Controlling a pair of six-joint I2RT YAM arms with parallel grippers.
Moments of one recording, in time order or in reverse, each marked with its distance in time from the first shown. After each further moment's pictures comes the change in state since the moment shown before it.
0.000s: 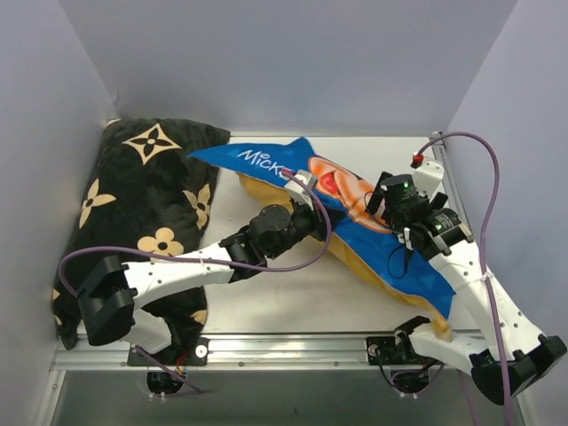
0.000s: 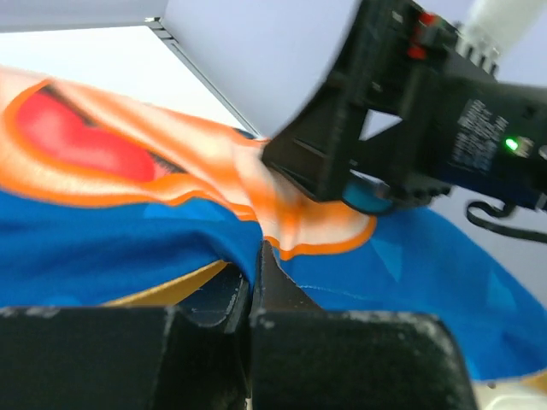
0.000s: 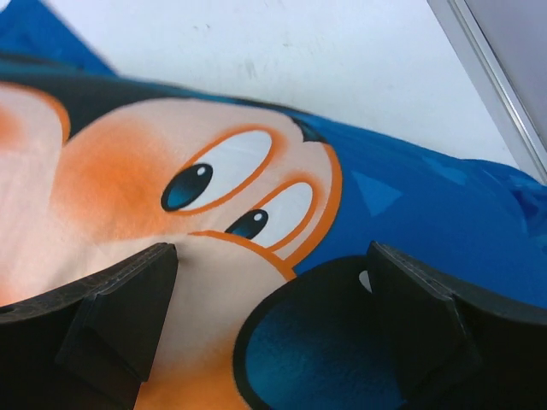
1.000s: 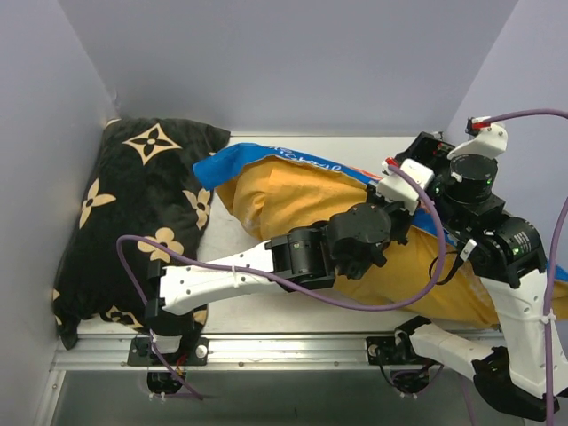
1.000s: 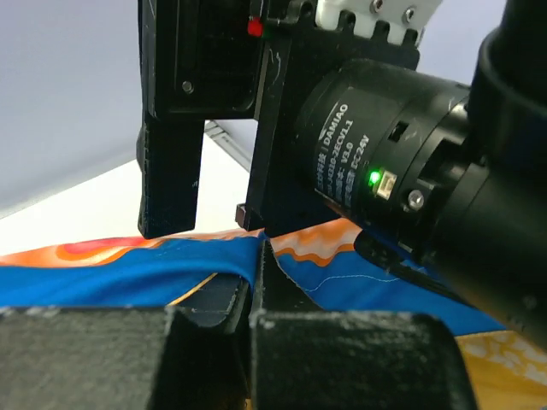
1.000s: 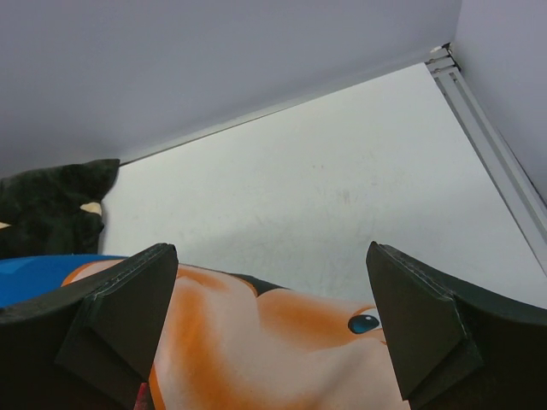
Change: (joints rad) left arm -0.396 0.397 1.160 -0.748 -0.563 0.448; right arm -0.003 -0.026 0.469 0.000 -0.120 -0.193
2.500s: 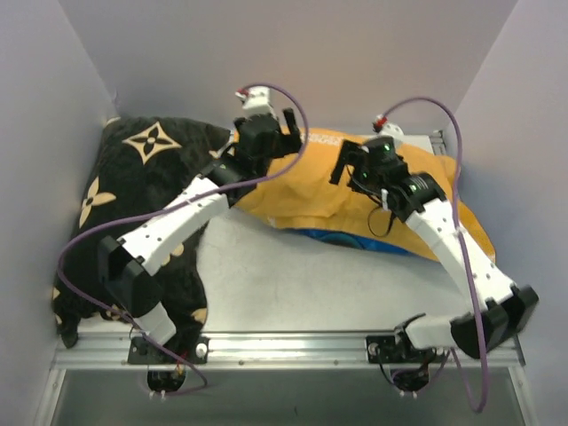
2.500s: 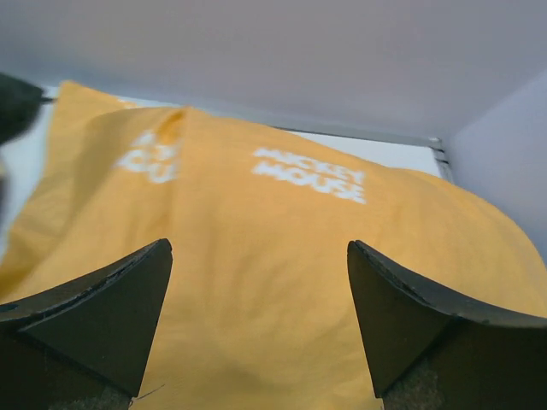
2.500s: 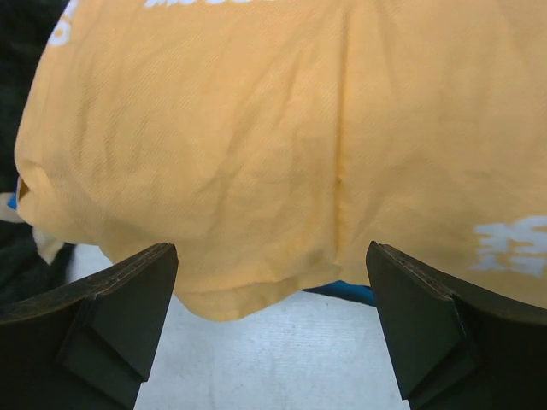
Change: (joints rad) left arm 0.714 -0.154 -0.468 0.038 0.255 -0.394; right arm -0.016 0.287 -0.241 0.198 -0.271 0.114
